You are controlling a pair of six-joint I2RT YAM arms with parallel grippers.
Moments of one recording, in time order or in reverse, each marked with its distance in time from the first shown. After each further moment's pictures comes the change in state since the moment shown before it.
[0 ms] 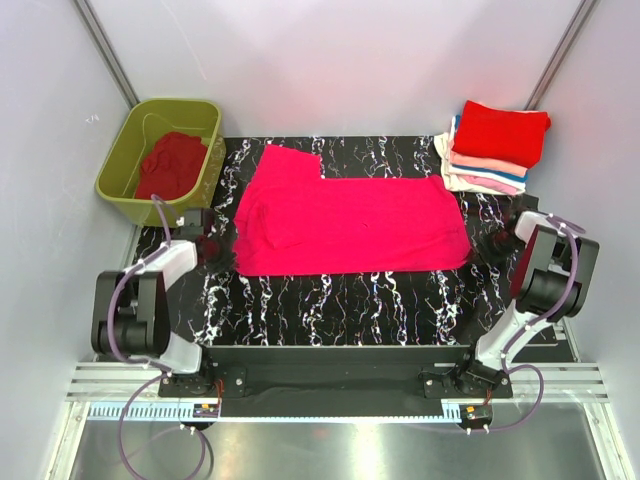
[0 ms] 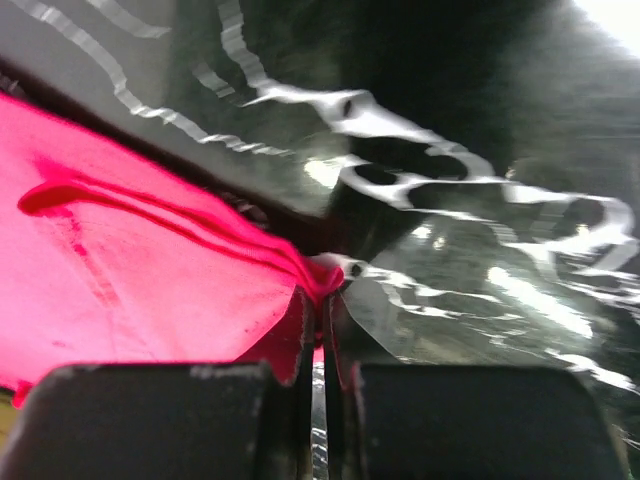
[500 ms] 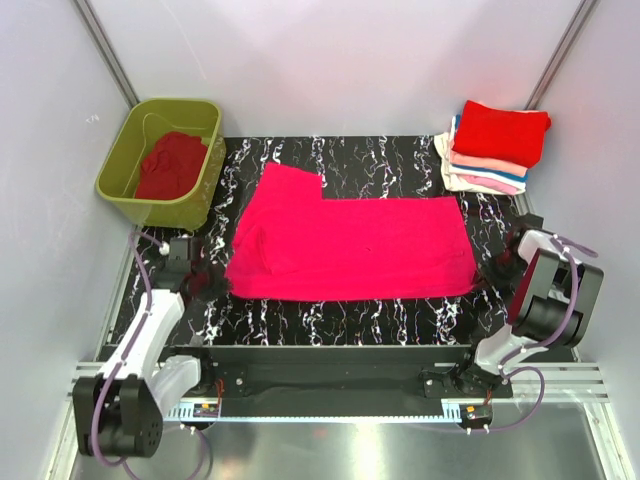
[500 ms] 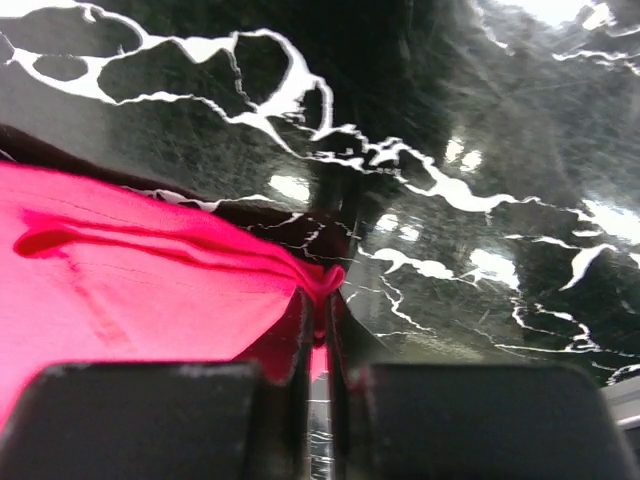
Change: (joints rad) left arm -0.013 -0.537 -0.182 -0.270 -0.032 -0.085; right arm -0.053 -0.196 -0.191 -0.090 0.137 0.037
